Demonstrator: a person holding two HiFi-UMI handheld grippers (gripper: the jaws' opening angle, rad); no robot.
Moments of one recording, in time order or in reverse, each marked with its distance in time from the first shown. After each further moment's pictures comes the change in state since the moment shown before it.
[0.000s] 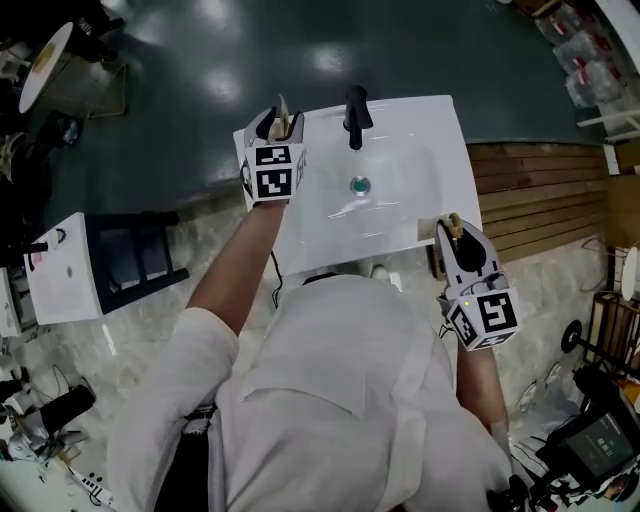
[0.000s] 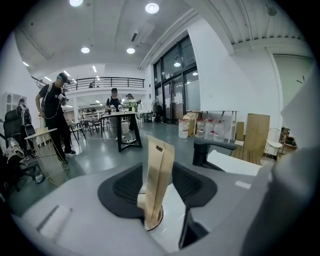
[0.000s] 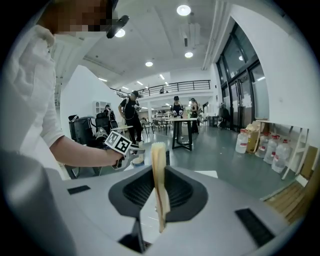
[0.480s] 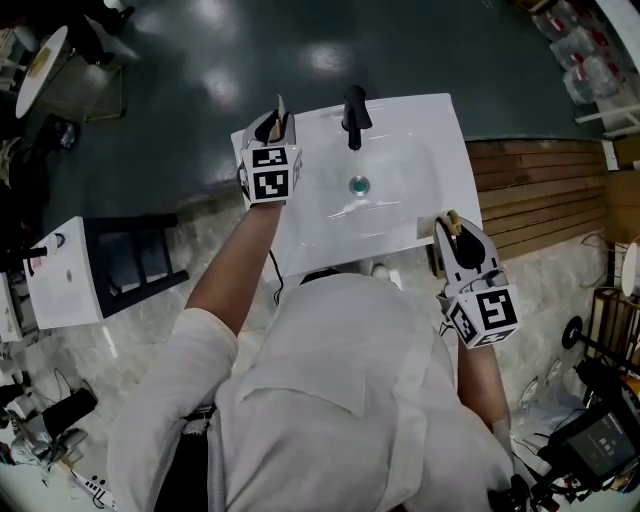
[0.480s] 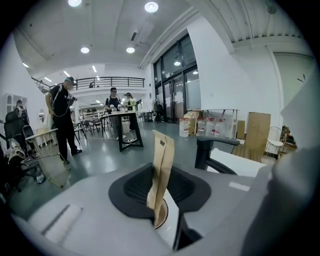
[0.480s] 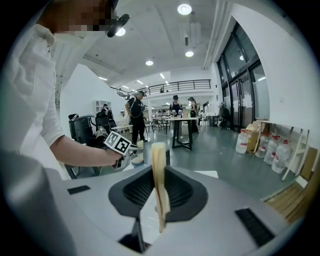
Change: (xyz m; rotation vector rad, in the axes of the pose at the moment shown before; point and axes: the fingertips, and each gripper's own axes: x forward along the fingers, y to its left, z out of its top) left arm 0.003 0.005 -0.007 0.006 0.010 0.008; right arm 0.004 0.000 0.001 -0.005 0.007 -0.001
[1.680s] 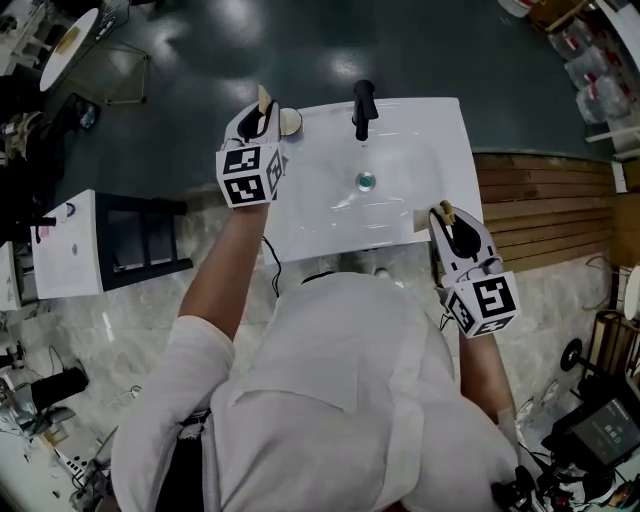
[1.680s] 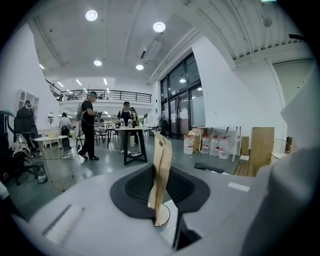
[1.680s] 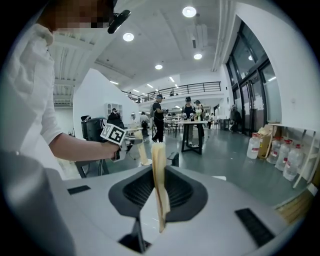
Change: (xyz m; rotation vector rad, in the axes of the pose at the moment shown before) left arm -0.082 0.021 0.053 -0.061 -0.186 0.054; right arm -0.009 0.011 0.005 -0.050 -0.041 0.118
